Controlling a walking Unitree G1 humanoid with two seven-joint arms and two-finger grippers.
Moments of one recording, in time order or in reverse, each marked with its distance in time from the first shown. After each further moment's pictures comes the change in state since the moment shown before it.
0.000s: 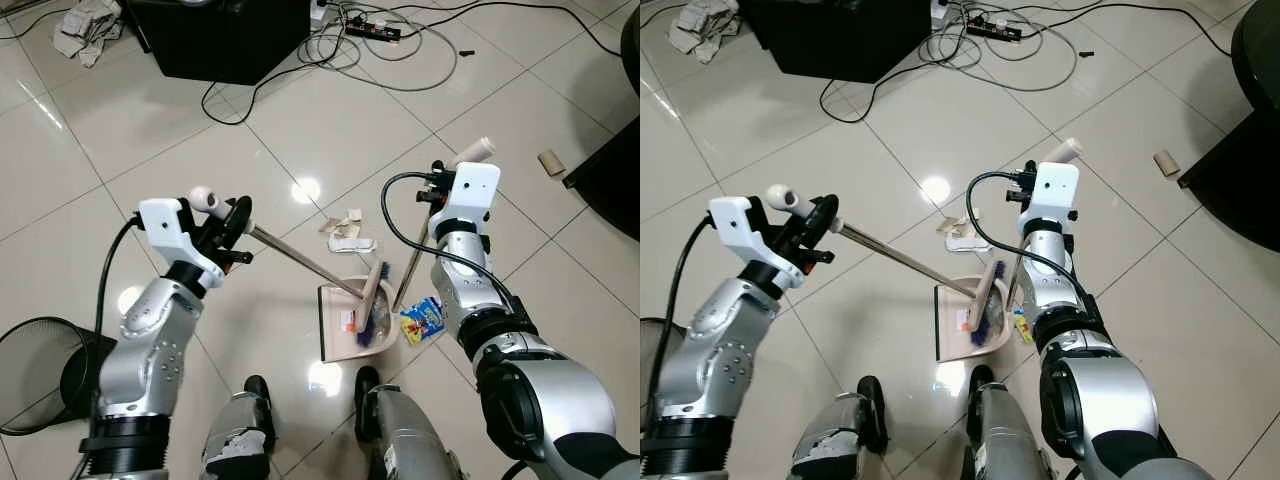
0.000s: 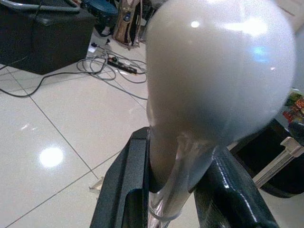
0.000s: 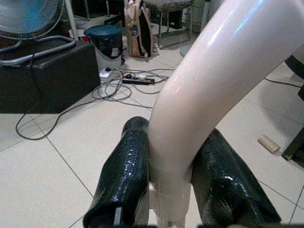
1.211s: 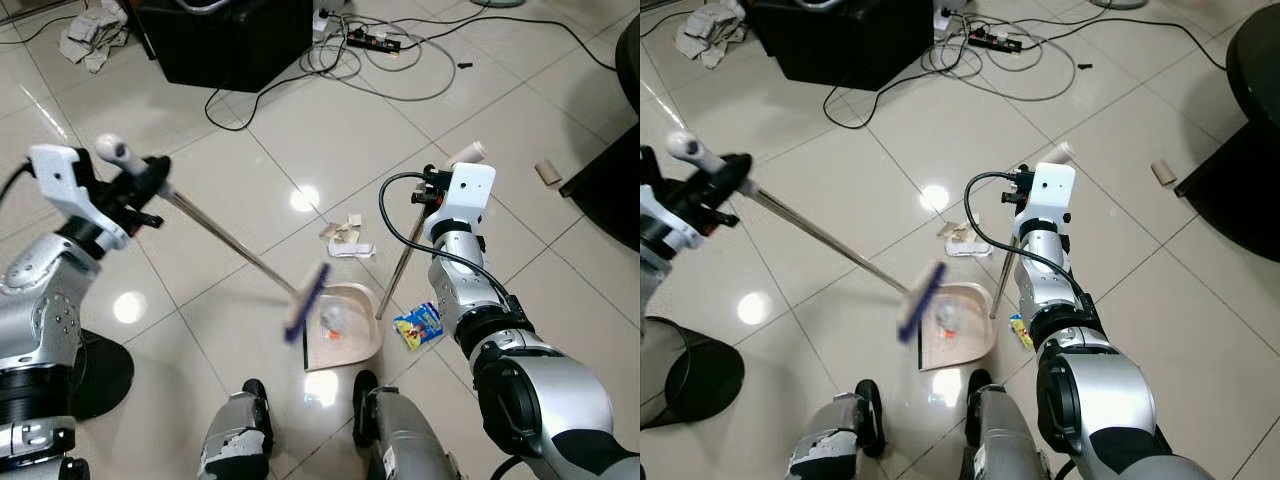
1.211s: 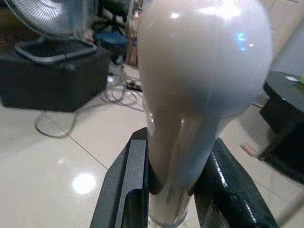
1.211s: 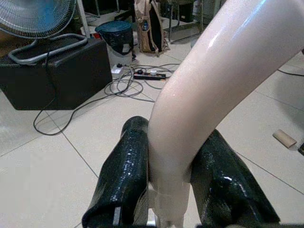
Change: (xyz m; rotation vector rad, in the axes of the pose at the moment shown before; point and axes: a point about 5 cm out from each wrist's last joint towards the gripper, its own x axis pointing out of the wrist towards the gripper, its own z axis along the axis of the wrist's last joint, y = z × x) left arm -0.013 0.077 0.080 0.259 -0.035 0.021; right arm 0.001 0.000 -0.004 0.055 0.053 0.024
